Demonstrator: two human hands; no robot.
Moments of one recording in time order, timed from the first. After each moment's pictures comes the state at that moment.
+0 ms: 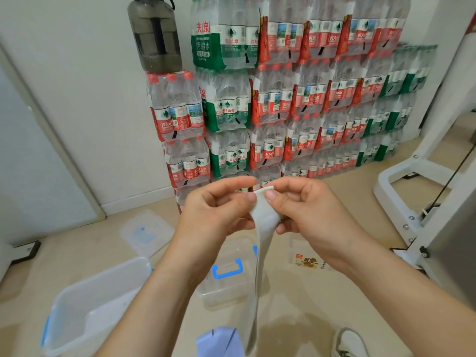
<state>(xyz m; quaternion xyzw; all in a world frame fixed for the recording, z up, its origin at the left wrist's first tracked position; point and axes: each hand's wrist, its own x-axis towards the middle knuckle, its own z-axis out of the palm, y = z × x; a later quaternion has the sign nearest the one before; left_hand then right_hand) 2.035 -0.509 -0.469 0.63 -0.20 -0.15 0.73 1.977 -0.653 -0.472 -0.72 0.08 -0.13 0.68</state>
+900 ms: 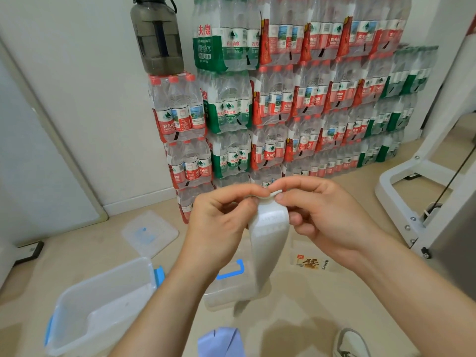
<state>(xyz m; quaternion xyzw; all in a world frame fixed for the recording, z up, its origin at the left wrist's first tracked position) 2.025 -0.518 -0.471 0.67 -0.27 -0.04 0.69 1.970 -0.661 -0.460 -0.64 0.10 -0.10 0.75</state>
